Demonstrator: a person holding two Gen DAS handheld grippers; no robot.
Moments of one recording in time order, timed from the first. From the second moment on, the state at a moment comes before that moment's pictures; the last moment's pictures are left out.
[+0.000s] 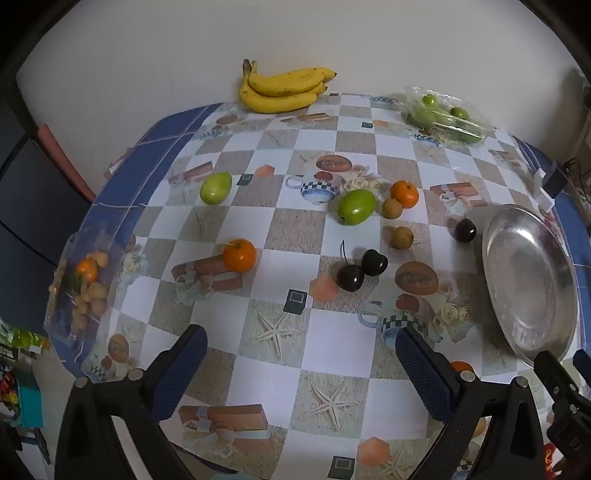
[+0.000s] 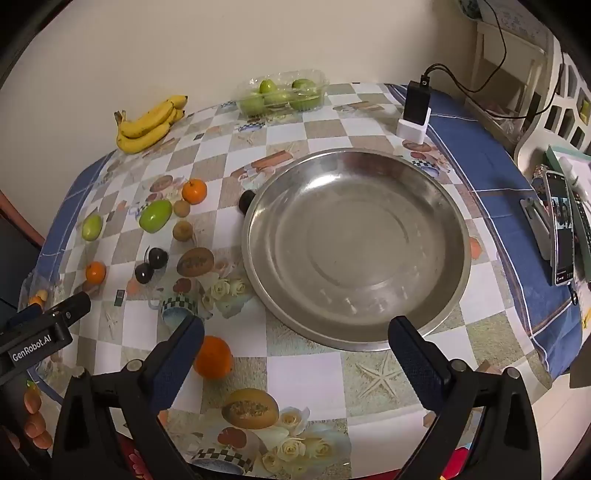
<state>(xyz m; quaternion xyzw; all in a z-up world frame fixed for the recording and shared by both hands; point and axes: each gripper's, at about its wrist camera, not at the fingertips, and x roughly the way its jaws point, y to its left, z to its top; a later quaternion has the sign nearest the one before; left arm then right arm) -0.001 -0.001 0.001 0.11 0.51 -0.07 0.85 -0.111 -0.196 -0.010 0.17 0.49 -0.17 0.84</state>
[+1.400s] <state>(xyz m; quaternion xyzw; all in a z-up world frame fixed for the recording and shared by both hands) 0.000 0.003 -0.006 0.09 0.53 -0.07 0.84 -0.110 -0.192 -0.010 0.16 0.49 -0.17 0.84</state>
